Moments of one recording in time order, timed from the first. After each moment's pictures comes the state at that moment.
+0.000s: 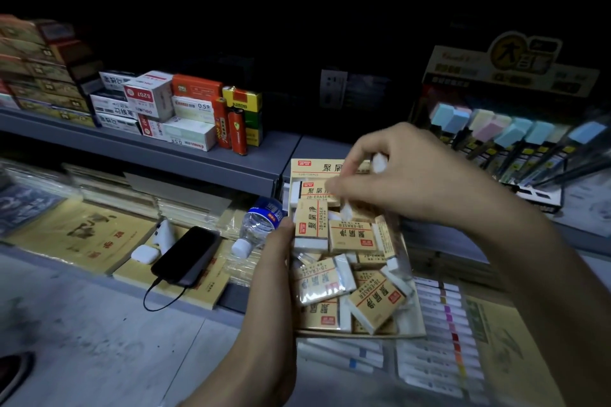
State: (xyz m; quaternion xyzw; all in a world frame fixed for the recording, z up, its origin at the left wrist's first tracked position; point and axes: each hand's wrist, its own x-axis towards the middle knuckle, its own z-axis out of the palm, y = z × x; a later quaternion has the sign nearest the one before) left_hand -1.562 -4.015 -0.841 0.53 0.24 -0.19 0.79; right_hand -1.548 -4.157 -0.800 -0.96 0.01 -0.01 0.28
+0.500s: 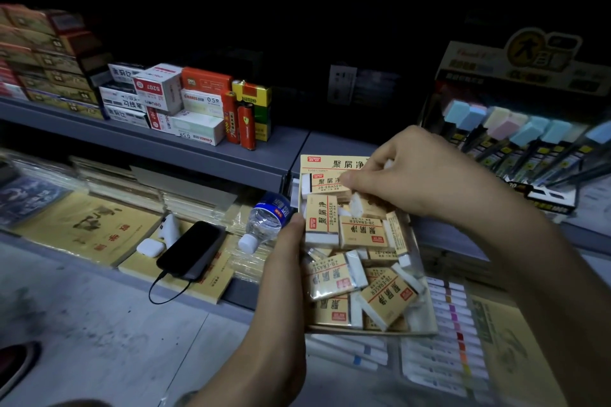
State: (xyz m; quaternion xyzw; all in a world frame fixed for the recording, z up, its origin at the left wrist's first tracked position) left_hand -1.571 -4.011 -0.846 0.51 0.19 -0.20 0.81; right_hand -1.543 -4.145 -0.802 -0.96 0.11 0.01 0.24
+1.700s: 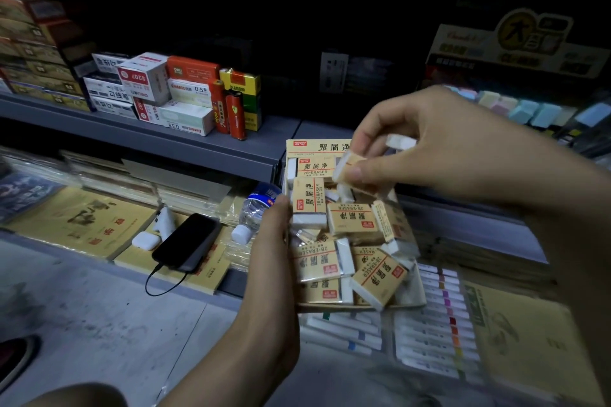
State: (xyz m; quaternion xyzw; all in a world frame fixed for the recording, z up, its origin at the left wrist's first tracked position) left_hand -1.591 -4.005 -0.875 0.51 0.10 -0.20 0.83; right_hand -1.564 -4.163 -0.776 -0.93 -0.07 0.03 0.35
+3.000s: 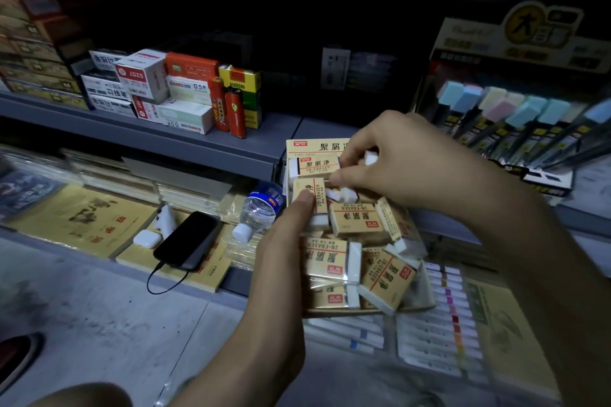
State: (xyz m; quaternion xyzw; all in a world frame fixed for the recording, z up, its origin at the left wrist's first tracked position) left_hand -1.555 -4.021 -0.852 0.63 0.15 -0.20 0.74; right_hand -1.536 -4.155 -0.810 -0.98 -0.02 0.00 0.19
